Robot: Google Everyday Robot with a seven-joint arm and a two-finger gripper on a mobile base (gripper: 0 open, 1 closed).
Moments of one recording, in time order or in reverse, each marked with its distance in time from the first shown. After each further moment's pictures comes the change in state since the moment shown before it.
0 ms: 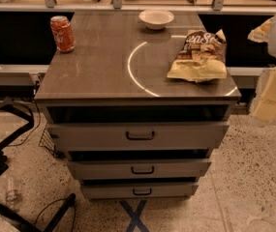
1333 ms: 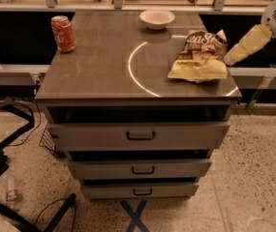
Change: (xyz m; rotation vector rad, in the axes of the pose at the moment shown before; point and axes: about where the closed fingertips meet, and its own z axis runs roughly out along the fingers) arm 0.056 -0.179 0.086 0.034 -0.108 0.672
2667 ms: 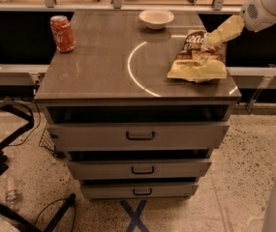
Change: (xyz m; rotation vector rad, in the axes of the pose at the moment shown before) arm -0.064 -0.029 0.043 0.036 -0.152 0.172
